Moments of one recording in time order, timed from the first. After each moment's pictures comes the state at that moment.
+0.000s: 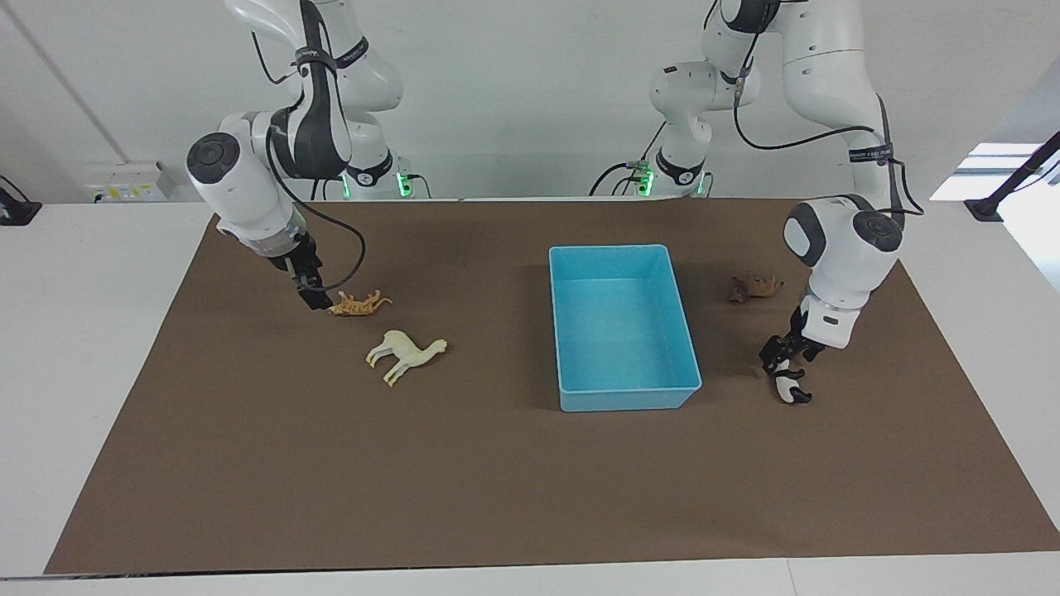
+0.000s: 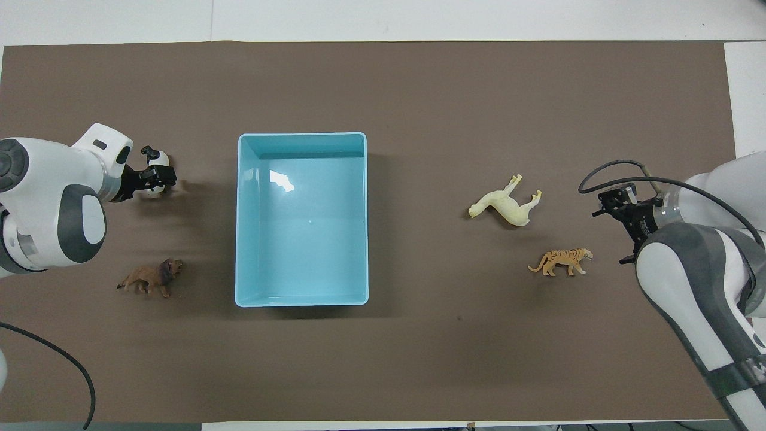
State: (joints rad) left arm 0.04 0.29 0.00 -2.06 -0.02 2.48 -0.17; right arm -0.06 -0.06 0.07 -2.23 0.08 2.03 1.22
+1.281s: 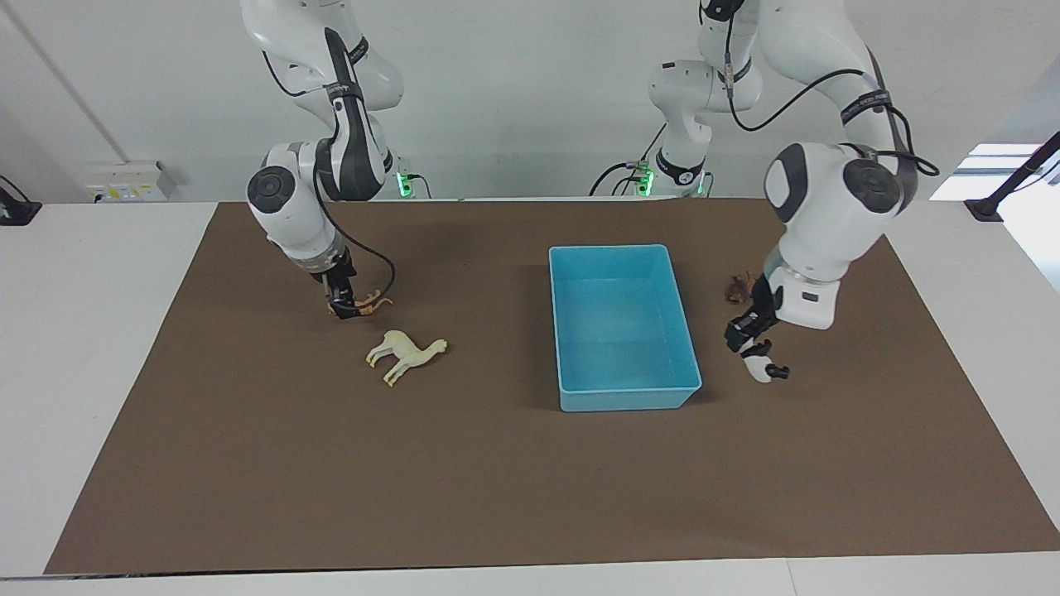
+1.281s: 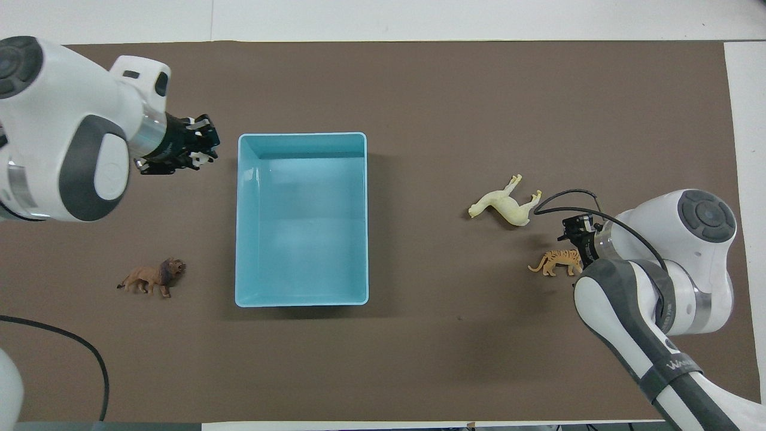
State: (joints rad) left arm -0.24 0.25 -0.03 -1.71 -0.08 1.99 -0.72; right arm -0.01 -0.02 0.07 -2.41 0.08 2.26 1.39
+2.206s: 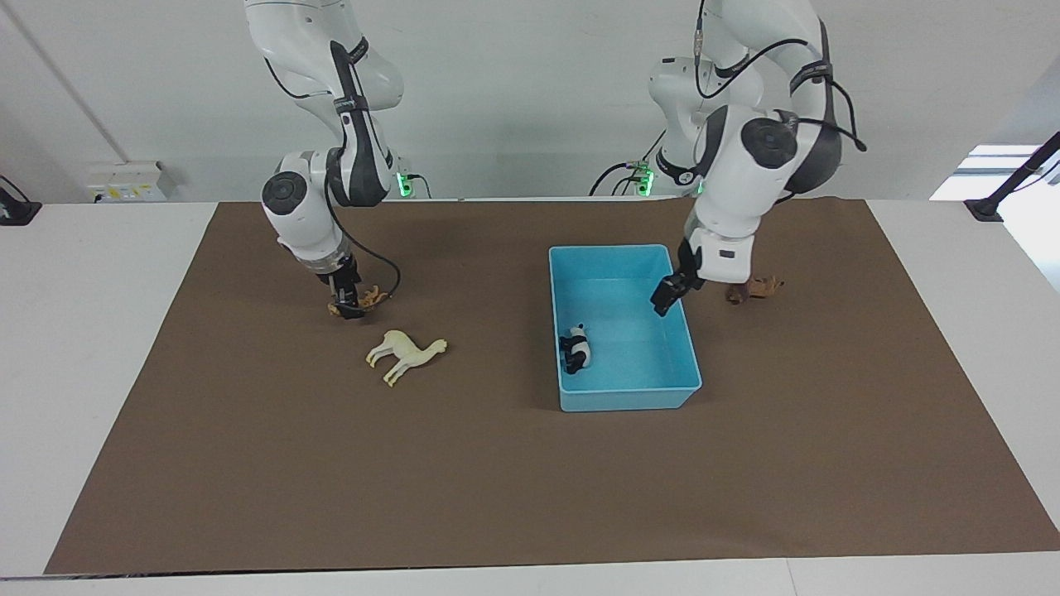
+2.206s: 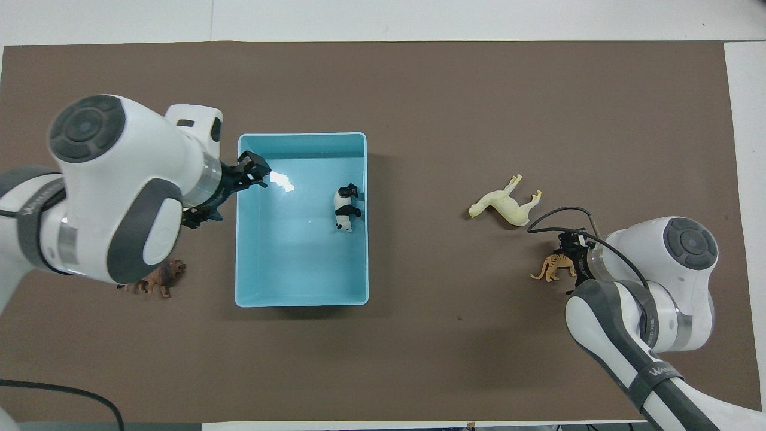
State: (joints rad) left arm -0.25 0.06 0.02 -1.90 -0.08 1.95 -0.78; right arm -0.01 -0.02 0.07 -2.52 0.08 2.41 1.38
